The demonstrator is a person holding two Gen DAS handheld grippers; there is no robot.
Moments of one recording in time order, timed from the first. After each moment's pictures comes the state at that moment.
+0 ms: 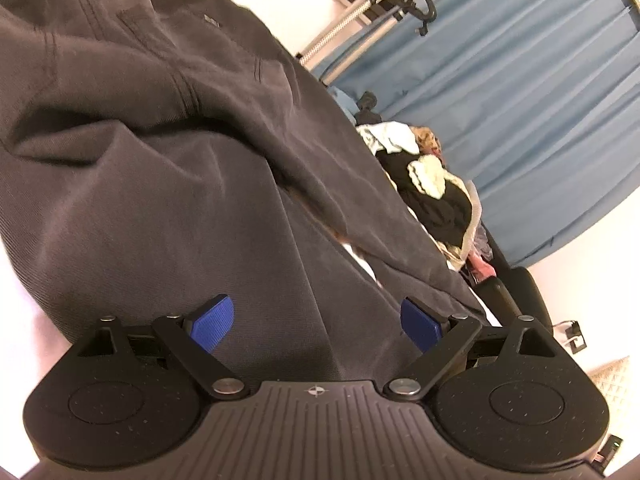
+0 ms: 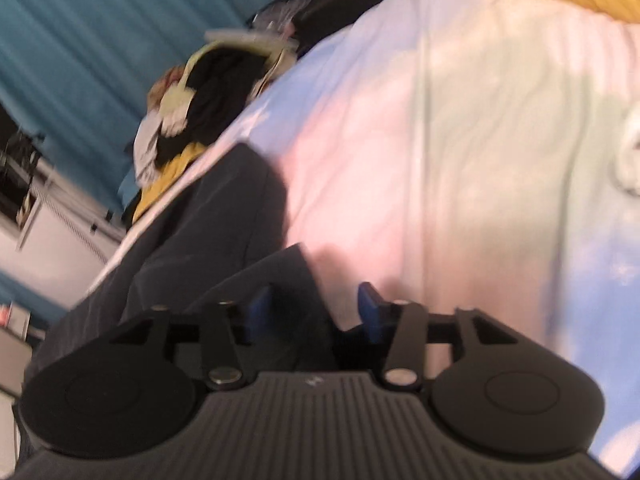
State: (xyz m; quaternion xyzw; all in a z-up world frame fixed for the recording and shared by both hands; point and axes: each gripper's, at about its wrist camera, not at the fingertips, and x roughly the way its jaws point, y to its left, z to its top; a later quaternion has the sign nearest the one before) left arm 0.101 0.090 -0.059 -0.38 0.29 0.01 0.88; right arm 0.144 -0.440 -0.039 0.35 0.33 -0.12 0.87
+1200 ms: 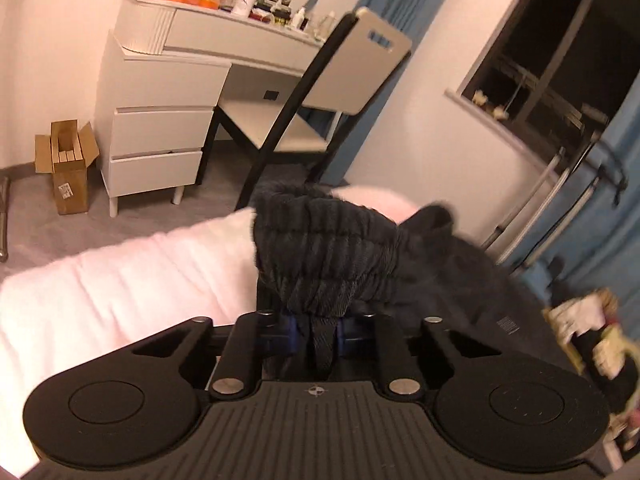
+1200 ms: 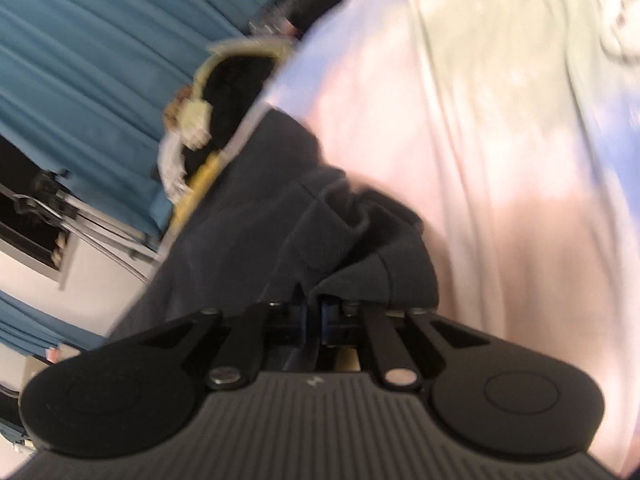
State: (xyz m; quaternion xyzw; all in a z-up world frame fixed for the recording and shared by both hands) left arm 0.099 0.410 0.008 -0.32 0.22 0.30 0.87; right arm 0.122 -0.407 -0.059 0.44 0.28 -0.07 0.85
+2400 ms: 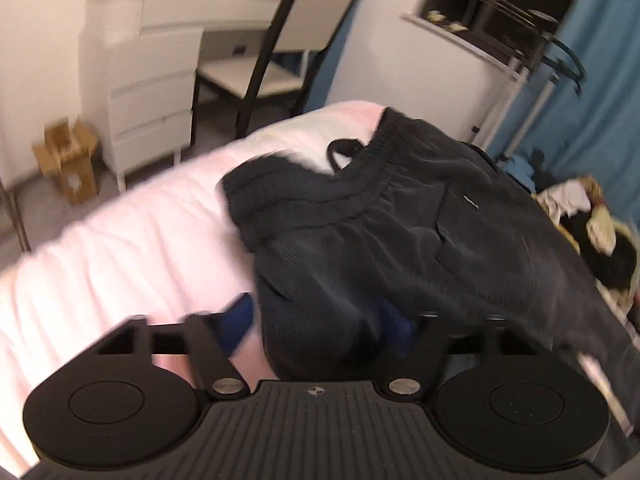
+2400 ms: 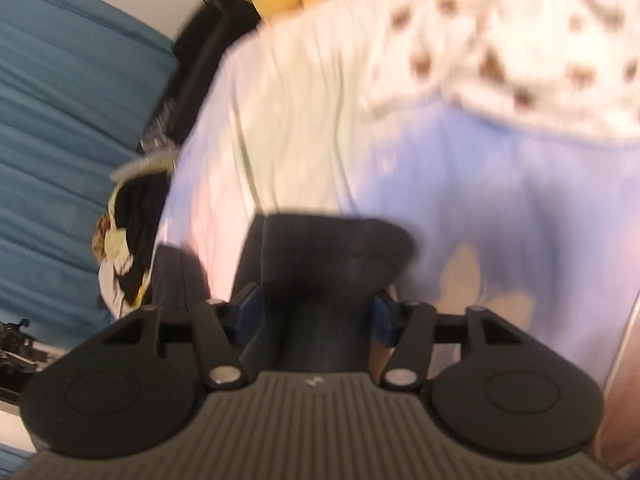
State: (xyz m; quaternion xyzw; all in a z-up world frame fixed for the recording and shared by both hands) left arm -0.005 0.342 0.006 -0.21 0.33 0.25 0.89; right arm -0.040 -0.481 -0.056 0.53 0.23 -0.28 0.77
